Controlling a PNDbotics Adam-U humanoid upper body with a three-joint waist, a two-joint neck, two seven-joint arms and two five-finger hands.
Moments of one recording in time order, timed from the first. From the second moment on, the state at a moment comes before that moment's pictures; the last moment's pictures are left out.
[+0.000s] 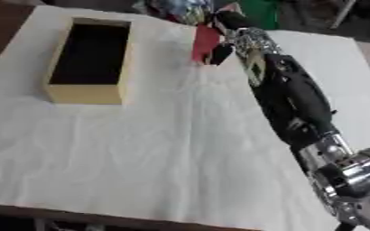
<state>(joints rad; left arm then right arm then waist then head) -0.13 0.20 0.04 -1.80 0.07 -0.05 -0.29 -1.03 -0.37 0.10 -0.89 1.01 0.02 0.27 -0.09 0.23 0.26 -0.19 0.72</state>
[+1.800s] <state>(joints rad) -0.14 0.20 0.03 -1.80 0.08 -0.05 -0.31 -1.11 -0.10 0.19 -0.92 1.10 -0.08 0.29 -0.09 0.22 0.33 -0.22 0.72</state>
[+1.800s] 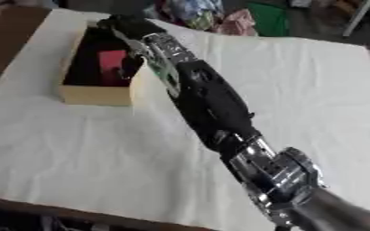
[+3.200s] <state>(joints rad) -0.12 0.20 0.04 -1.79 0.07 -0.05 -0.29 -0.94 -0.43 0.12 -1.20 0.86 -0.01 0.22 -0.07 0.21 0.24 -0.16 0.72</state>
